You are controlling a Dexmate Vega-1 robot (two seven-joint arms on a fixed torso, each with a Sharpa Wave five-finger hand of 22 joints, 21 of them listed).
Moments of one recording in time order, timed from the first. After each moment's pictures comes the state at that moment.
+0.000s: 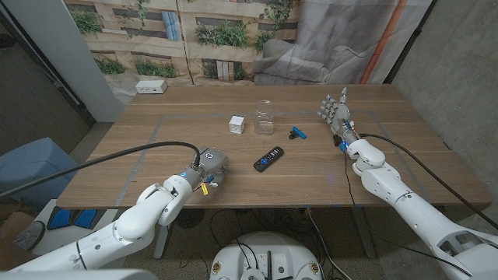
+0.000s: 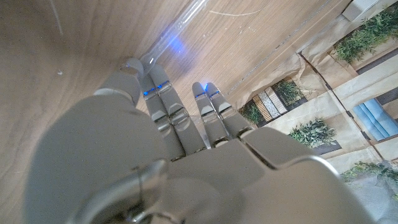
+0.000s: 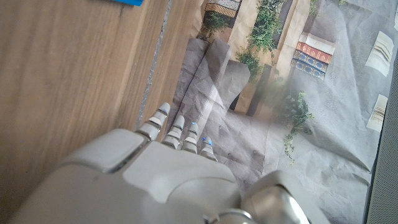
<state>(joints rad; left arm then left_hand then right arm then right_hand) 1.22 1.01 0.57 -2.17 1.14 0.39 -0.09 0.98 0.02 0.43 -0.17 0.19 1.08 -0.11 0.22 0.18 1.14 -0.22 0.21 0.18 0.57 -0.05 0.18 0.17 0.45 -0.05 0.21 0.17 -0.84 -0.51 -0.37 -1.30 0.65 0.29 0.03 -0.02 0.06 -0.30 0.18 0.31 -0.10 -0.11 0.21 0.25 -0.02 -0.04 0.26 0.36 -0.05 -0.04 0.23 0.62 0.08 0.09 0.29 0.21</state>
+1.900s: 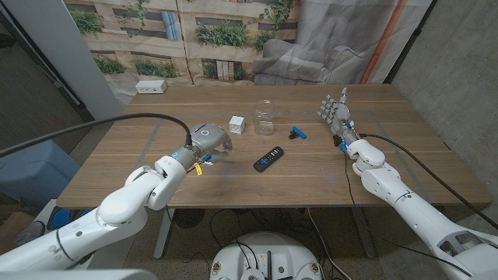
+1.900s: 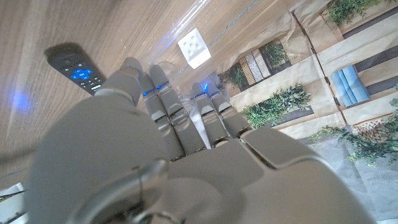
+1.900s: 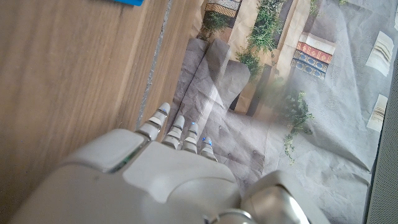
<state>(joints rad) 1.27 1.04 0.40 -2.31 1.00 0.38 -0.01 0.98 0.03 0.41 -0.17 0.19 1.06 -0.12 0.20 0.19 1.12 -0.23 0.19 0.18 0.57 -0.05 0.18 0.16 0.45 -0.05 0.21 0.17 -0.84 -0.51 -0.37 -1.30 0.65 0.29 0.03 -0.02 0.06 -0.30 0.18 0.31 -0.10 -0.11 0.21 0.25 -0.02 -0.04 0.26 0.36 -0.05 -0.04 0.23 0.62 0.08 0.09 0.29 0.21</state>
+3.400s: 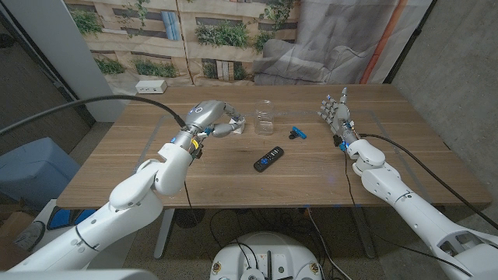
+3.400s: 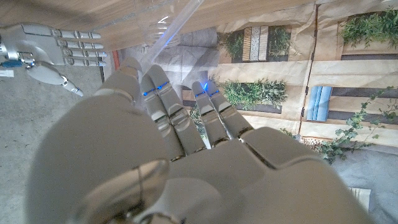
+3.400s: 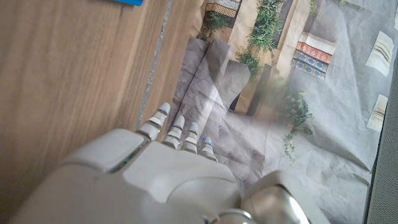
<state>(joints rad) 1.22 0.83 0.34 -2.29 0.65 0.33 0.22 0.98 0.03 0.40 -0.17 0.19 1.05 -0.11 0.20 0.19 1.11 -0.23 0.19 0.18 0.58 -0.05 0.18 0.16 0.46 -0.05 0.21 0.17 -0.84 -0.51 -0.37 -1.30 0.65 0.29 0.03 -0.02 0.06 -0.30 0.18 0.31 -0.10 -0.11 0.21 0.25 -0.02 -0.04 0.26 0.36 -0.05 -0.04 0.23 0.62 0.08 0.09 0.29 0.21</state>
